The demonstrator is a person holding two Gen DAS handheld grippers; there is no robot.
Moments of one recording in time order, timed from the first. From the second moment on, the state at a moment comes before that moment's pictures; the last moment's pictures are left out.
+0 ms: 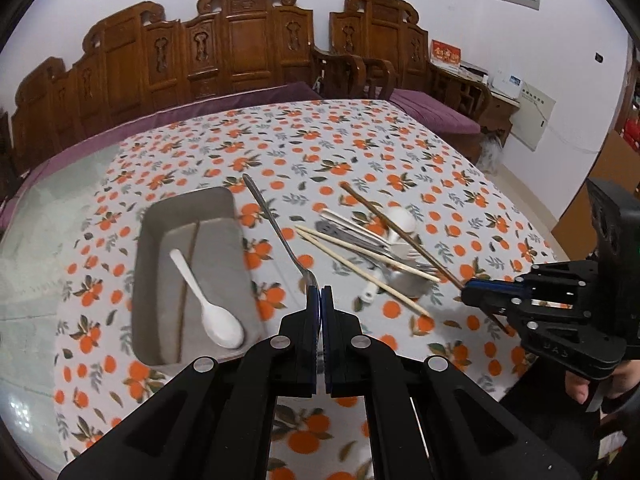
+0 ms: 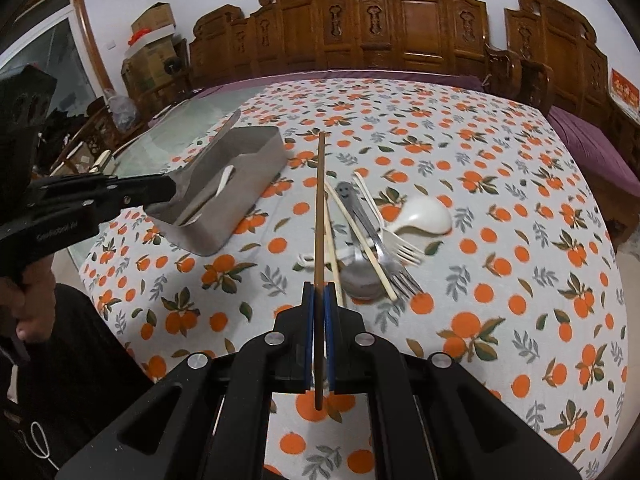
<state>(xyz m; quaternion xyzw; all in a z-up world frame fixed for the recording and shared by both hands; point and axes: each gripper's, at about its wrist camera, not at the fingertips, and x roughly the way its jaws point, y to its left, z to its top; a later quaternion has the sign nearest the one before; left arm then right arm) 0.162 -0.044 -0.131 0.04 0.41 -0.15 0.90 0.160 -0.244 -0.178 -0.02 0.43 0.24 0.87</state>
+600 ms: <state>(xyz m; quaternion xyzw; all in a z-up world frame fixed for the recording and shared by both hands) 0.209 0.020 -0.153 0.00 0.43 -0.14 0.89 0.201 -0.194 -0.180 -0.01 0.43 0.26 0.86</state>
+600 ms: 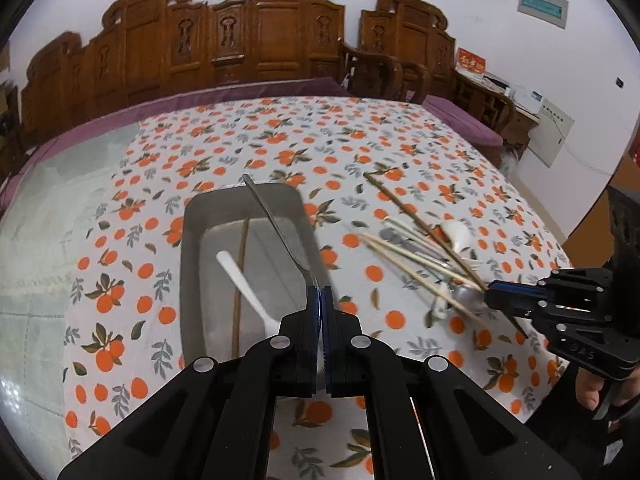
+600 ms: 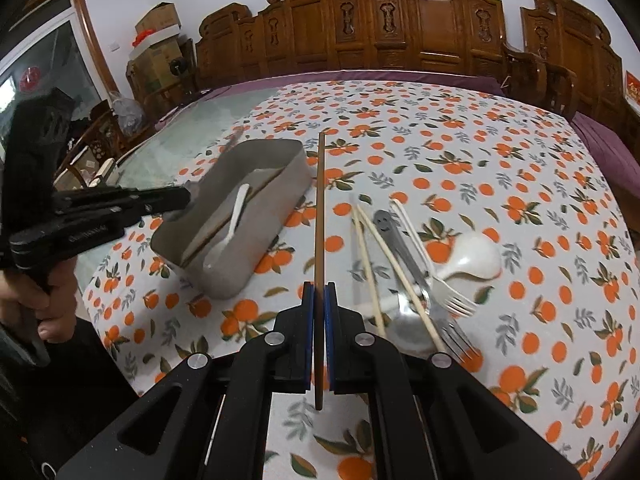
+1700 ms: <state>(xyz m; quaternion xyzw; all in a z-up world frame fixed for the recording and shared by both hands) 0.223 0.068 -0.181 -0.02 0.45 -0.10 0.89 0.214 -0.121 -0.174 -0.01 0.45 0.26 0.86</state>
